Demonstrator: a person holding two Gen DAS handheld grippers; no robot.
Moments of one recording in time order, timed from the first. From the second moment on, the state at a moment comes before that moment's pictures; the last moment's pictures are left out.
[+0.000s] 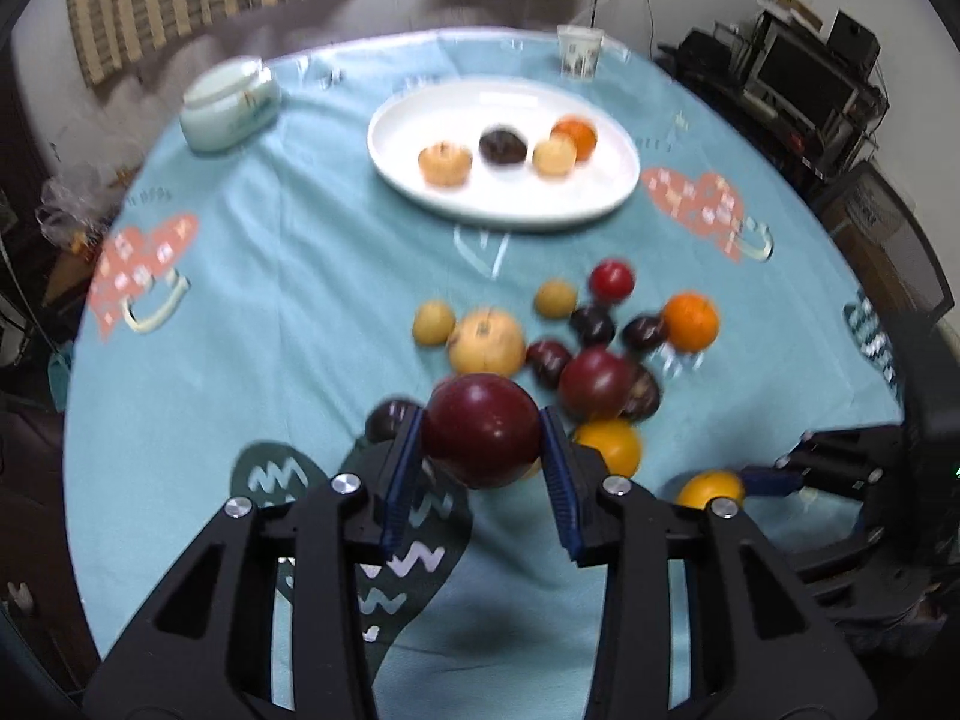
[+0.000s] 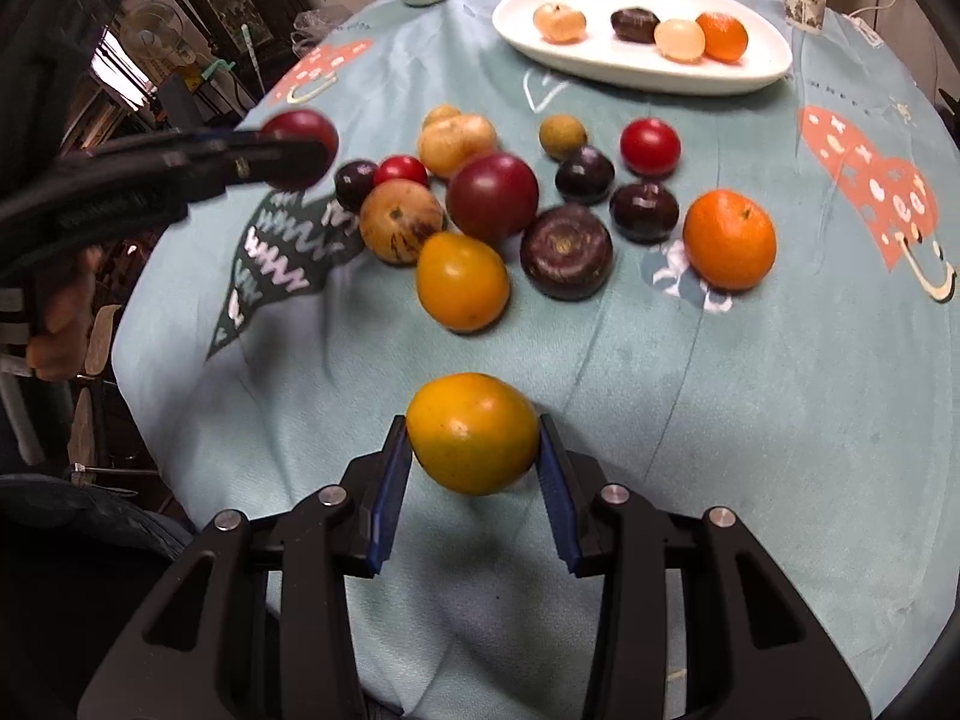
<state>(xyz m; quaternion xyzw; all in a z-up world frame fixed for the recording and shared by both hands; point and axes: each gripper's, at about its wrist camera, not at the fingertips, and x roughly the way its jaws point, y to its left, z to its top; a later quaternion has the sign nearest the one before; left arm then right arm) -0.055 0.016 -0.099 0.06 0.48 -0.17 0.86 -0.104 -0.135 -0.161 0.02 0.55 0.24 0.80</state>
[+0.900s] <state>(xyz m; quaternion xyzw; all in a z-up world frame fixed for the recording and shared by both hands) -0.043 -0.019 -0.076 0.07 0.46 -0.18 0.86 -0.098 -0.167 -0.133 0.08 0.53 0.25 0.81</state>
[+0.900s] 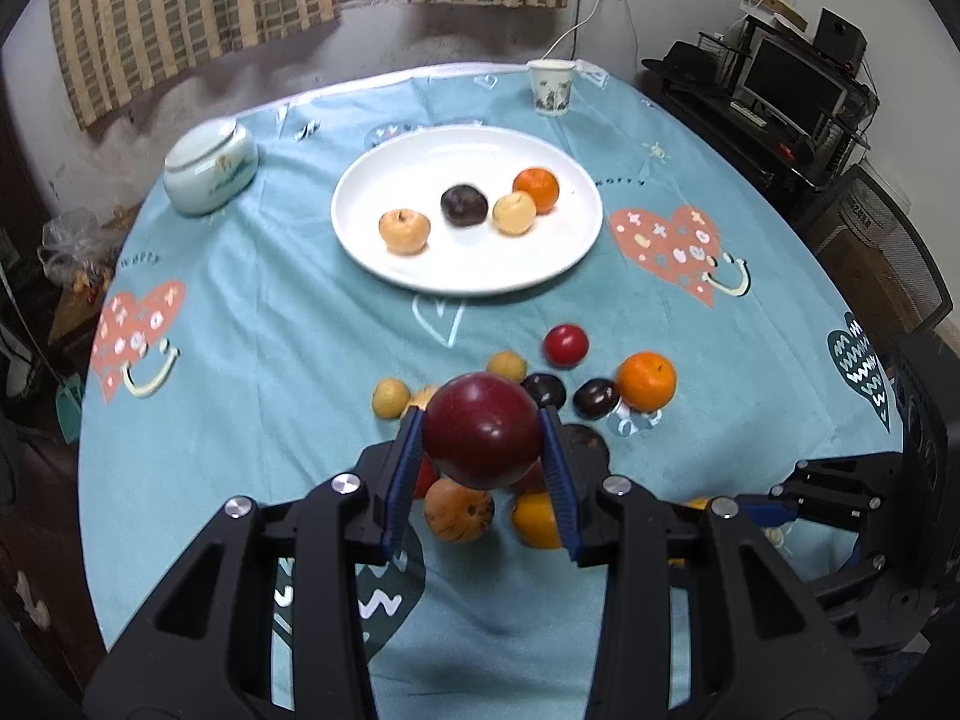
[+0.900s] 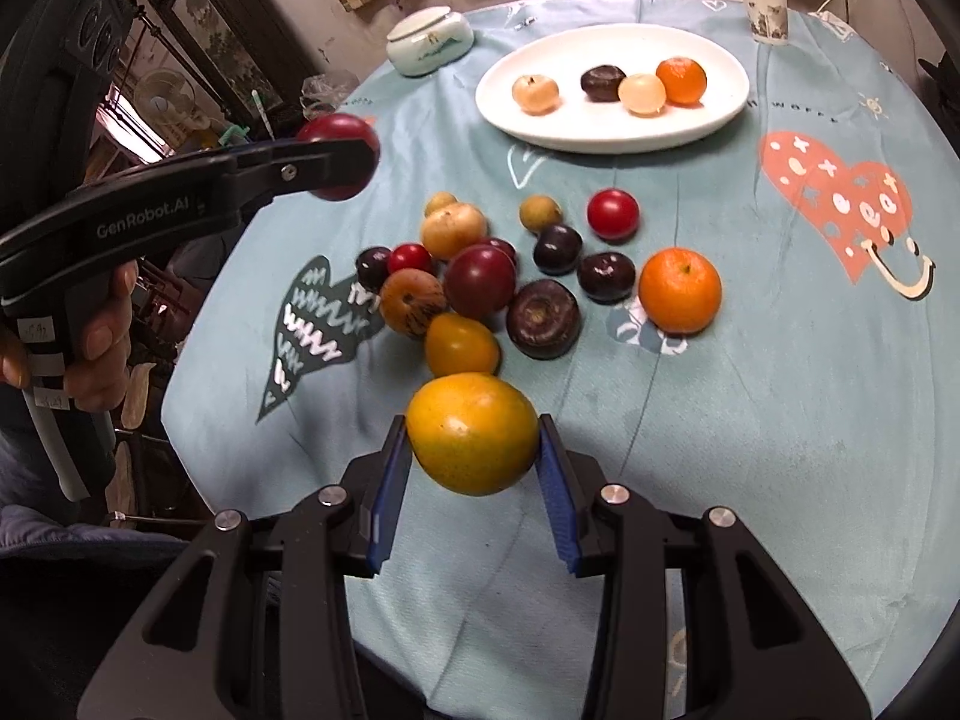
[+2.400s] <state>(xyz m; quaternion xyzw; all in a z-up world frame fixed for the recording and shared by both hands) 0.141 -0.065 -0.117 0.06 0.47 -0.17 0.87 0.202 -0.192 -0.123 0.02 0.50 0.16 0.85</state>
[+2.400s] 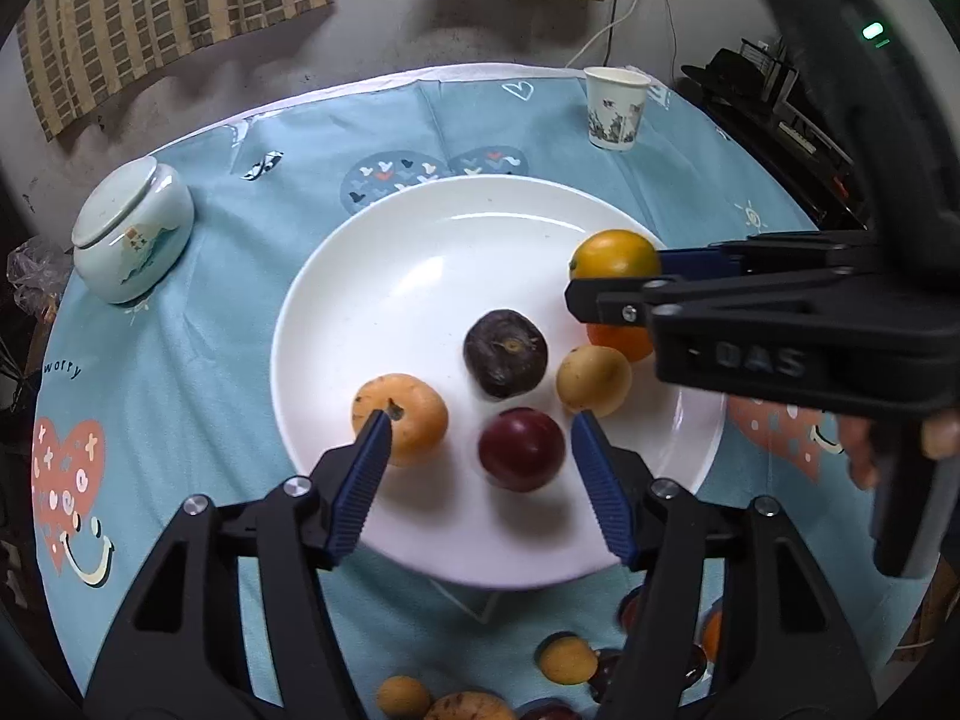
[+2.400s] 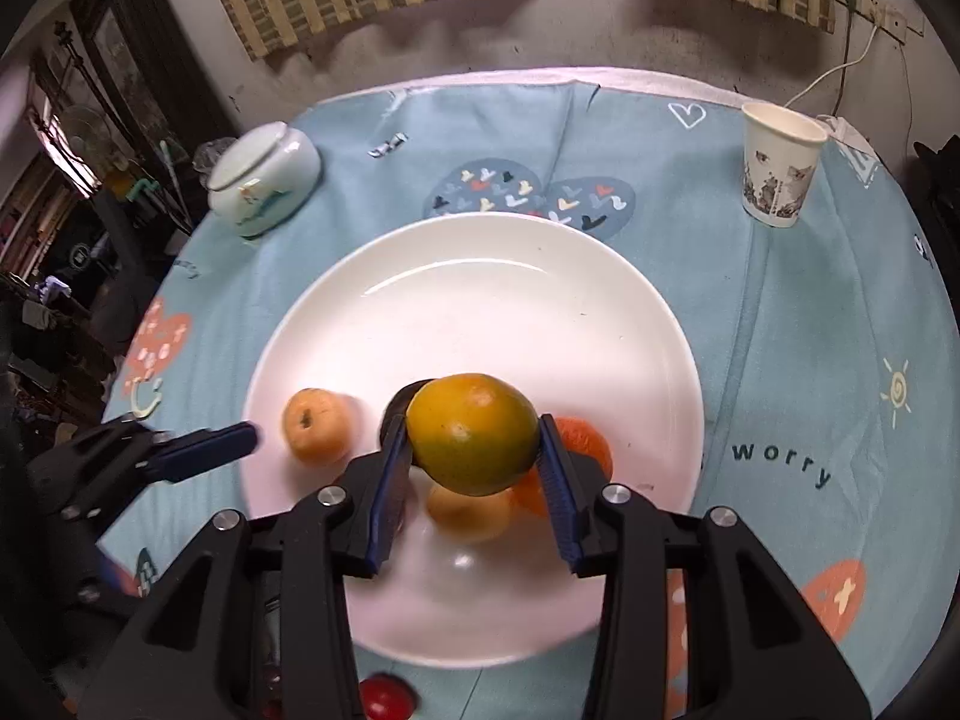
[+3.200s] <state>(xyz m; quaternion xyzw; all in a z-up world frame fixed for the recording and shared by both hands) 0.042 -0.028 -0.038 0.01 0.40 -0.15 0.90 0.042 -0.269 0.010 0.16 0.30 0.13 0.93</state>
